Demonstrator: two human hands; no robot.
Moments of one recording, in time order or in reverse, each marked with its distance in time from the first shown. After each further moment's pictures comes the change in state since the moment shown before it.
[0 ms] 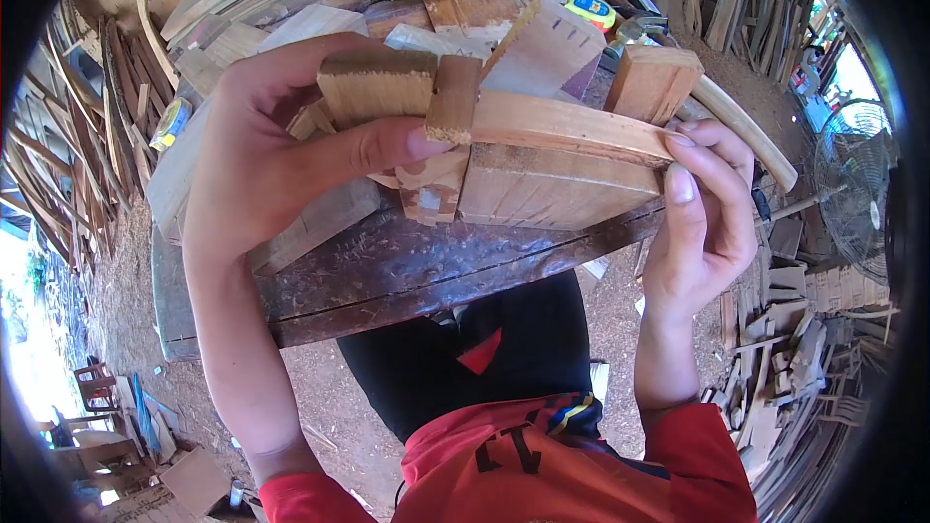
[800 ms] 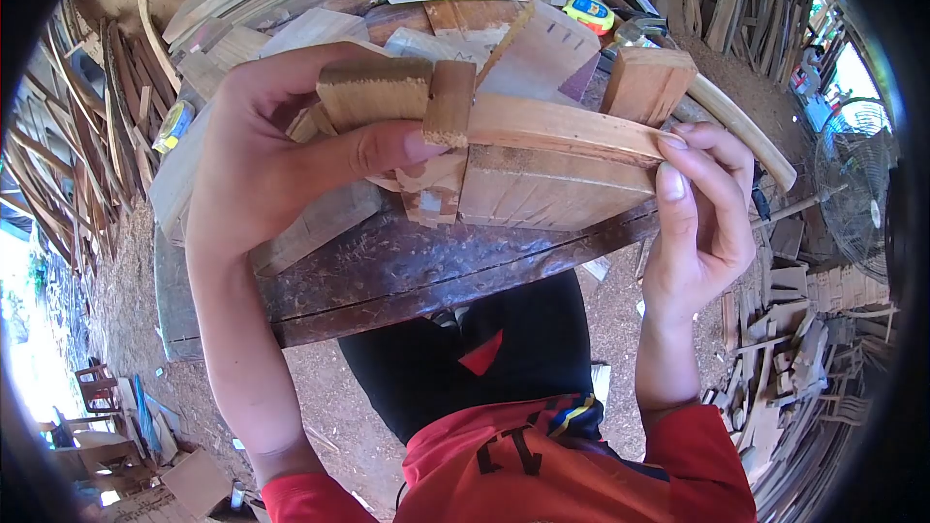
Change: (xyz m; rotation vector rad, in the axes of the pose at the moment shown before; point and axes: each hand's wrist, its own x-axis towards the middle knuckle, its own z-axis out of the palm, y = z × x) left_hand 0.000 0.000 -0.002 -0.034 -0.004 0.006; right_hand 0.001 -0.004 0.000 -0.033 -0.018 -0.001
